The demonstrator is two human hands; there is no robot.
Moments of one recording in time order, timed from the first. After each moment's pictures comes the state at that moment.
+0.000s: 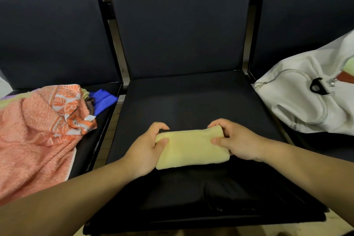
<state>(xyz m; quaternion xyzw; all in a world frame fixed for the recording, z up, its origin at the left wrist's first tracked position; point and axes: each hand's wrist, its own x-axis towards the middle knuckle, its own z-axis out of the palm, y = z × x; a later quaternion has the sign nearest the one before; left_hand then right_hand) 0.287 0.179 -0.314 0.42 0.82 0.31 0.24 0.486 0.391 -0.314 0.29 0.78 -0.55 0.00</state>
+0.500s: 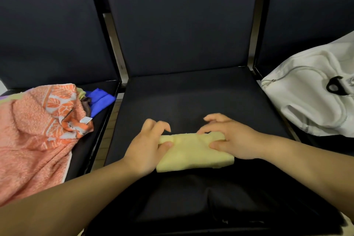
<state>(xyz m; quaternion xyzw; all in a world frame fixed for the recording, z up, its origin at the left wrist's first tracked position) 0.275 0.195 -0.321 0.48 0.84 0.22 0.14 0.465 0.408 -0.317 0.14 0.93 -0.35 0.04</state>
